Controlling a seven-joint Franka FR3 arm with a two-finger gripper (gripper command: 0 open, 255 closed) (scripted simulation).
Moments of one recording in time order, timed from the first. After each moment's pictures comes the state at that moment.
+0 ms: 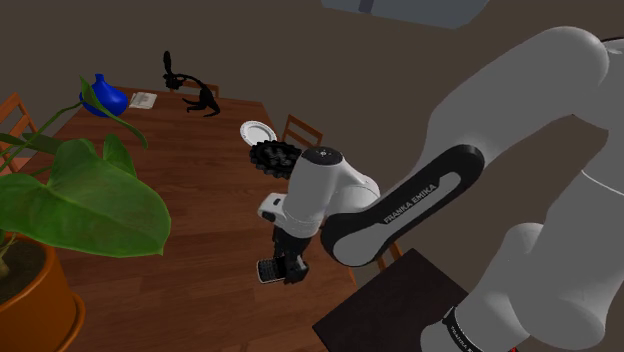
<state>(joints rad) 0.32 0.05 0.31 -2.57 -0.09 2.68 -0.67</state>
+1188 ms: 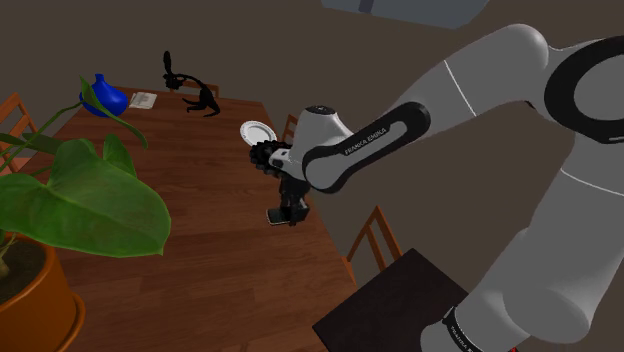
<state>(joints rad) 0.15 0.17 0.17 -2.32 -0.06 2.55 -1.01</state>
